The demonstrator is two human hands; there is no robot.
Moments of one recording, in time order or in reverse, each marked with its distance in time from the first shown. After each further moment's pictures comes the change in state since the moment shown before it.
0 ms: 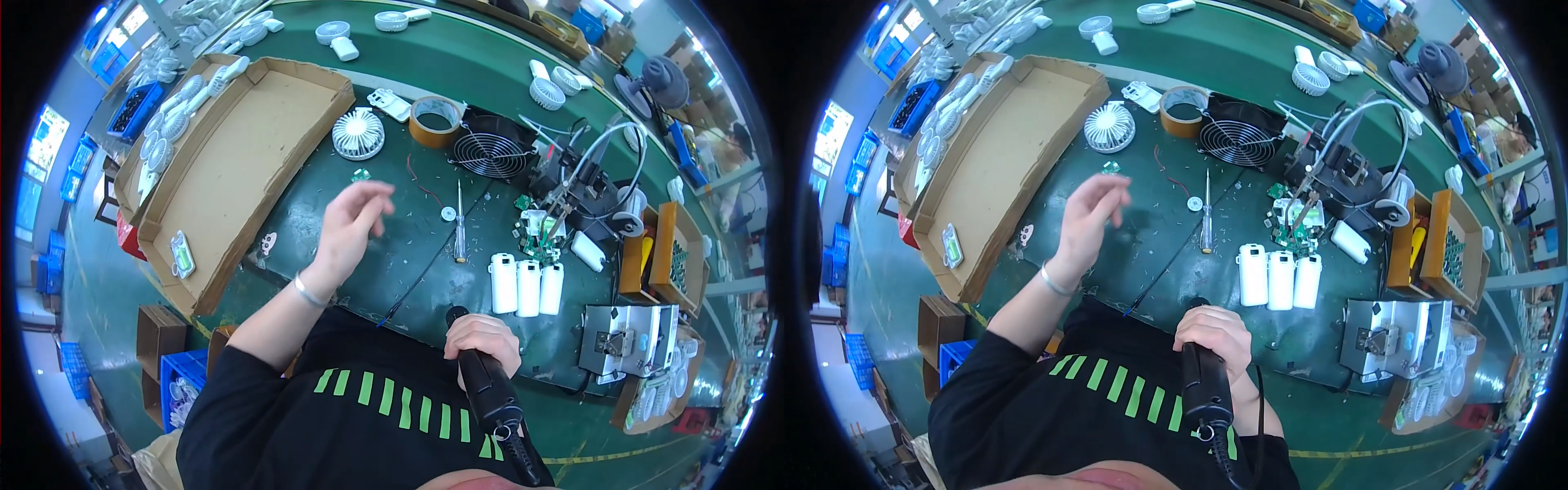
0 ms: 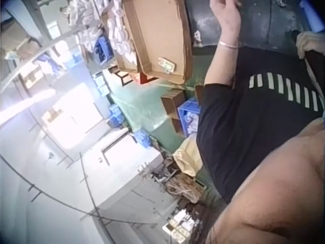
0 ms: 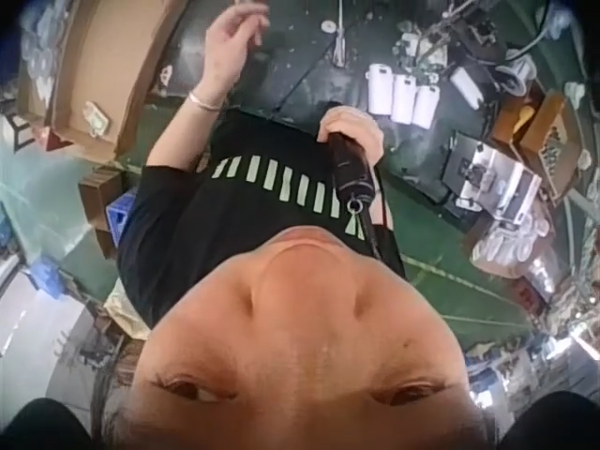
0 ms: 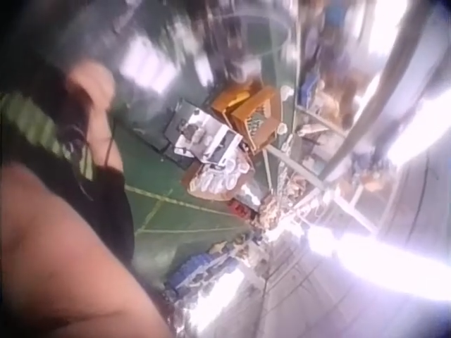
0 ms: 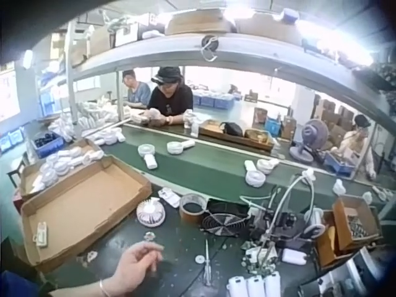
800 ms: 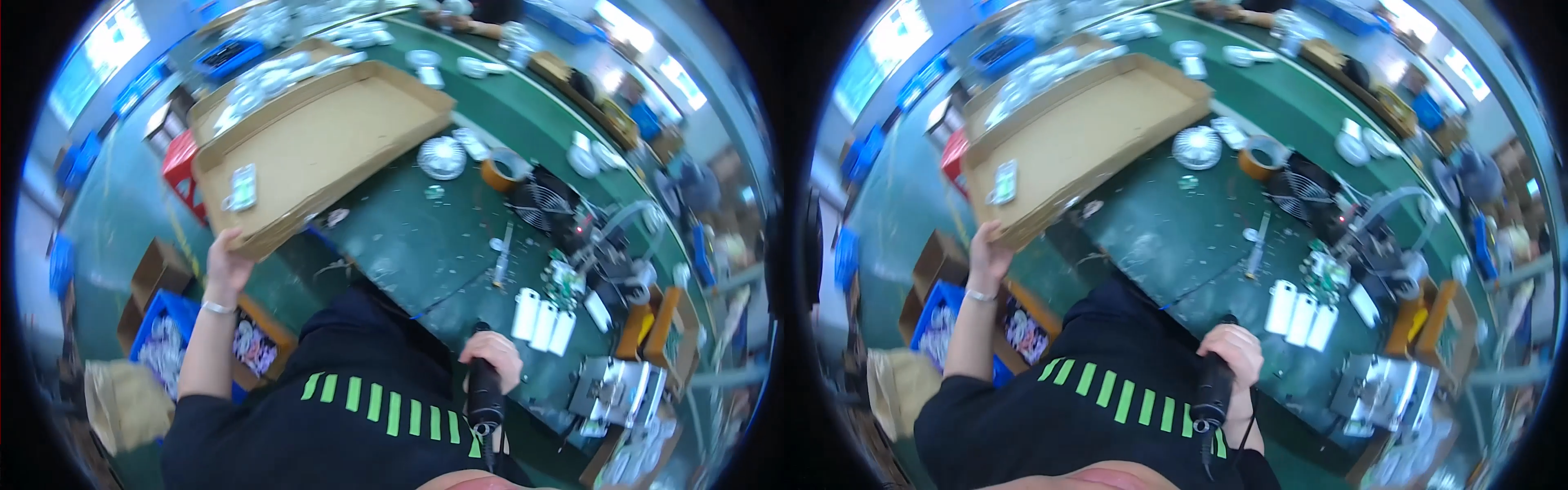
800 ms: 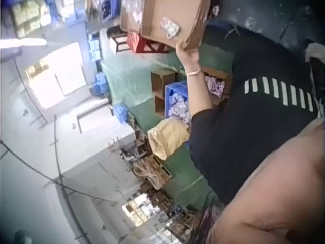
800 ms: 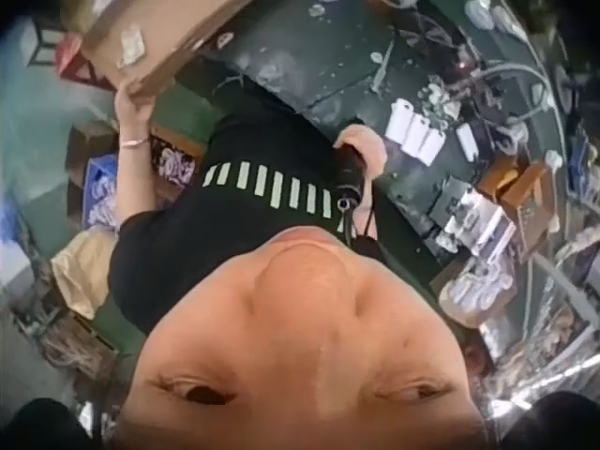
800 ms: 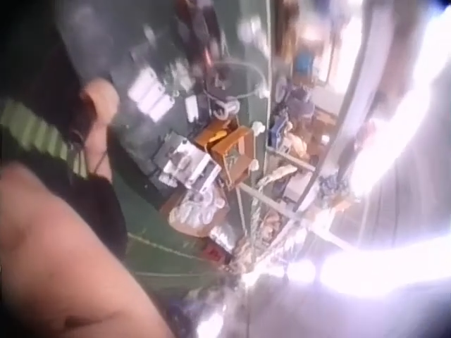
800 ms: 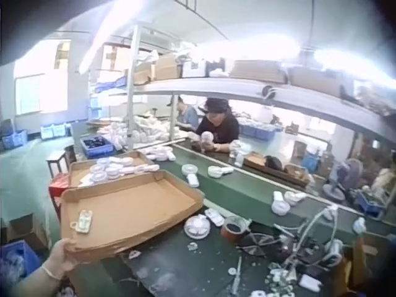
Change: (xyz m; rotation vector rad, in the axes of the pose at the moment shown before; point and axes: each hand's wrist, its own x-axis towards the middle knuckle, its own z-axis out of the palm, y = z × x) left_hand -0.193 0.018 -0.231 -0.627 0.689 -0.052; right_hand -0.012 -0.004 0.011 -0.141 -0.152 -0.158
